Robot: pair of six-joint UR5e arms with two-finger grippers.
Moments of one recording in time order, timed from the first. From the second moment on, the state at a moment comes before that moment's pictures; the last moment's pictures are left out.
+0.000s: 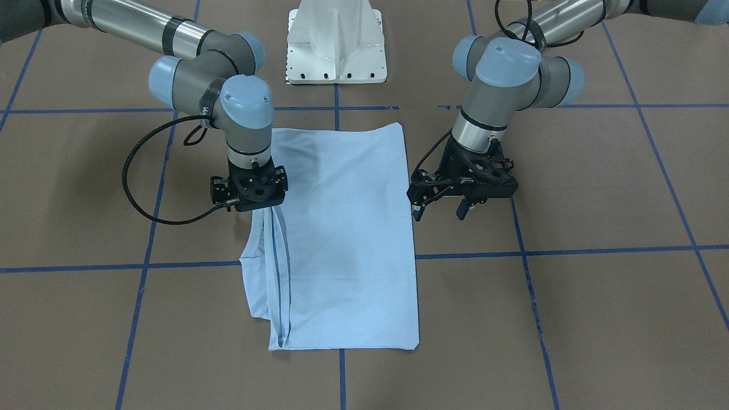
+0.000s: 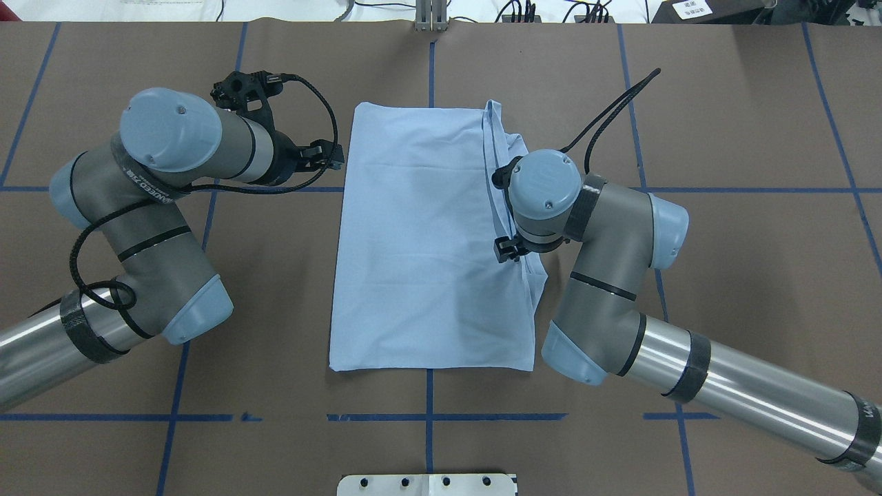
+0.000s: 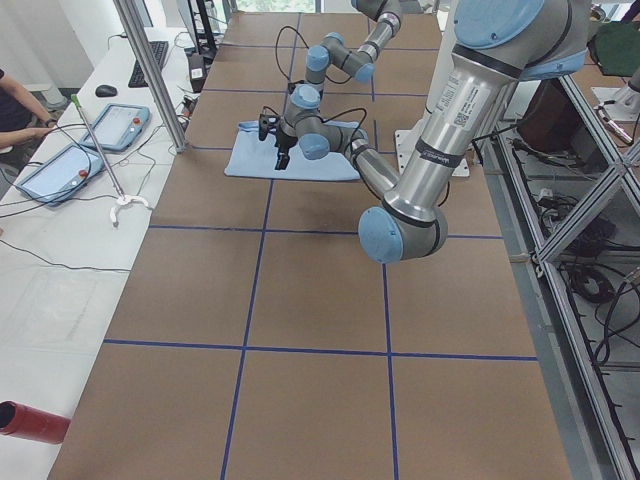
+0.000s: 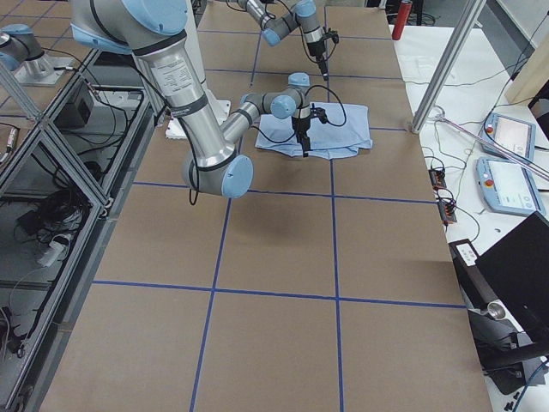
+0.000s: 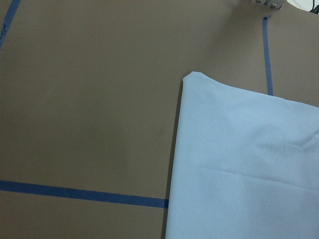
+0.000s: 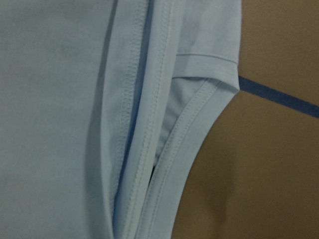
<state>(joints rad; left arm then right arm) -0.70 -2.09 -1.67 -2.00 -1.77 -1.31 0.56 -0.98 1.59 -1.62 1.76 0.82</state>
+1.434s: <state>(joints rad) -0.70 -2.10 -1.68 -1.99 -1.77 -1.31 0.61 -0.80 1.45 -1.62 1.80 0.78</state>
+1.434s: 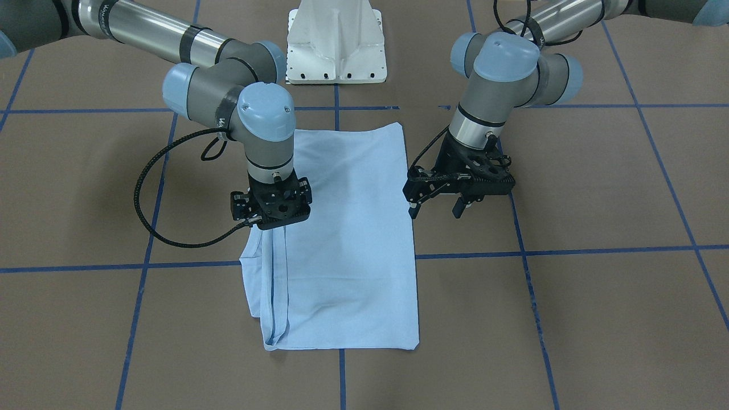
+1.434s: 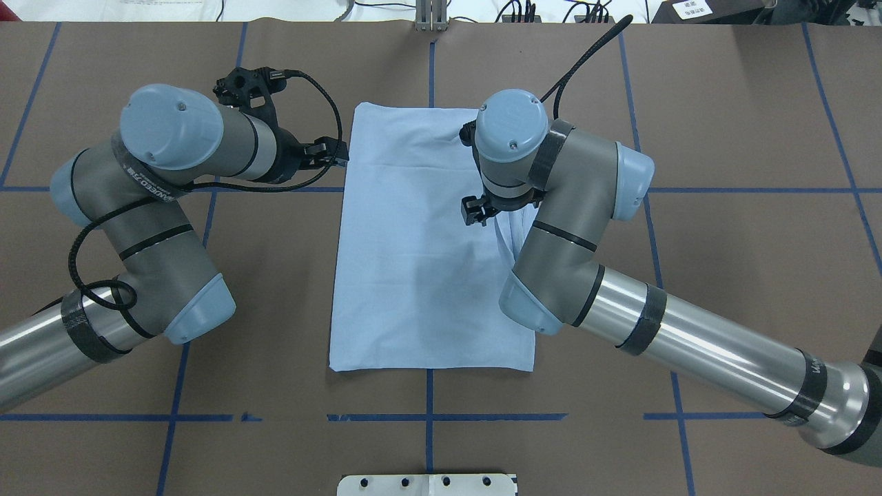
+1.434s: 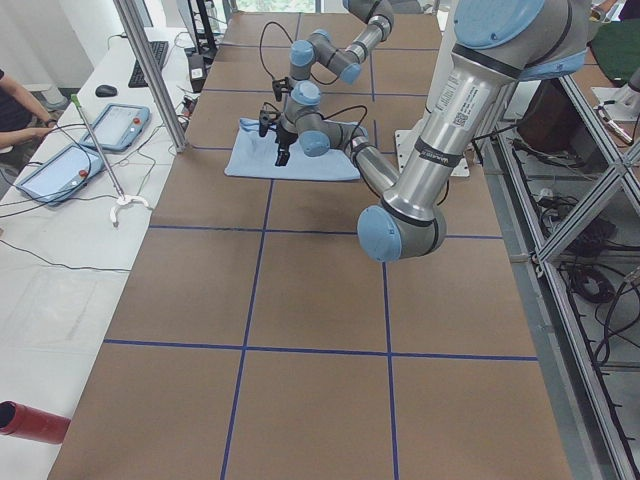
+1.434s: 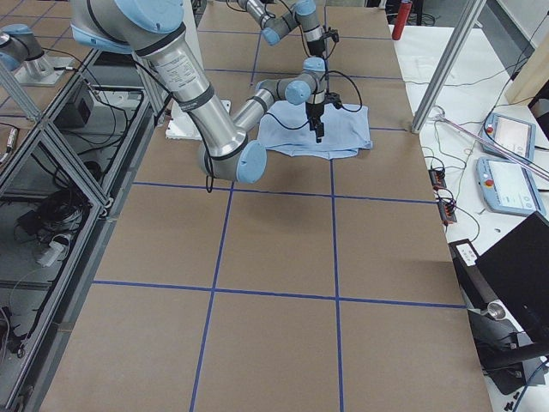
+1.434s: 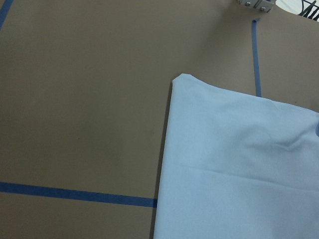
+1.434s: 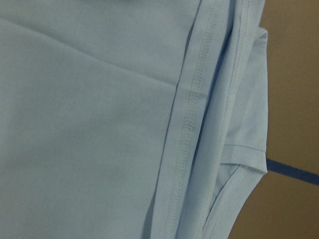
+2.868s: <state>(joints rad) -0.70 -2.10 -1.68 -2.00 -1.77 -1.31 0.61 -0.81 1.38 -1.62 1.77 0.73</state>
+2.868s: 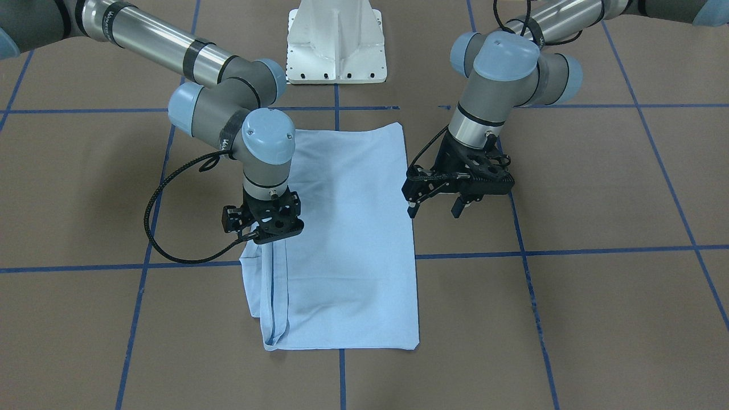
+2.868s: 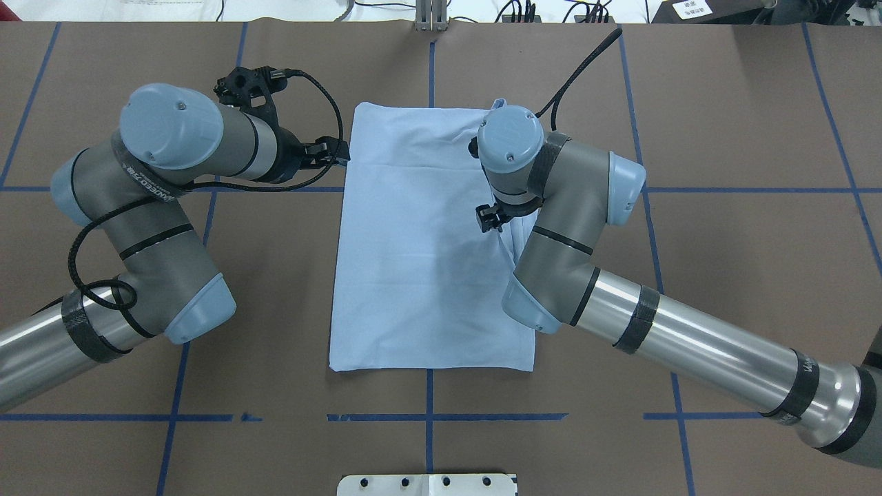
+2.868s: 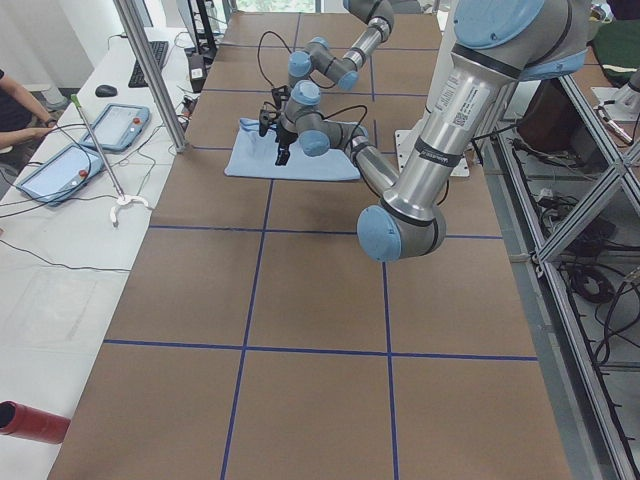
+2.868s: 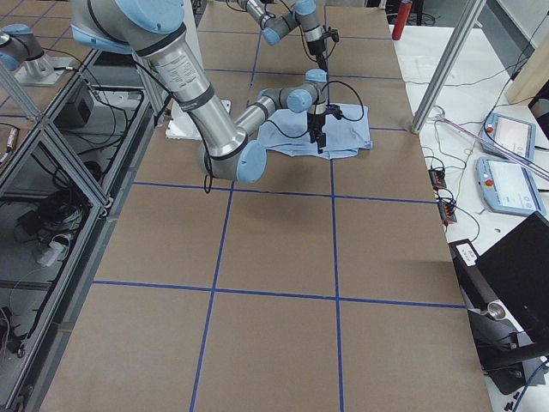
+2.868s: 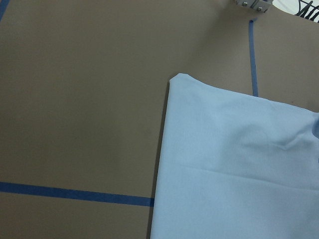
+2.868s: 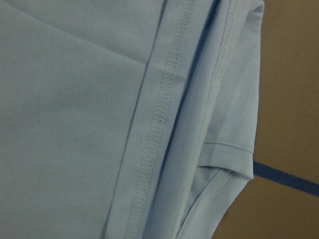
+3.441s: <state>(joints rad) -0.70 -2.10 -1.68 -2.00 -1.77 -1.31 0.60 -0.80 1.38 -1.62 1.77 0.74</state>
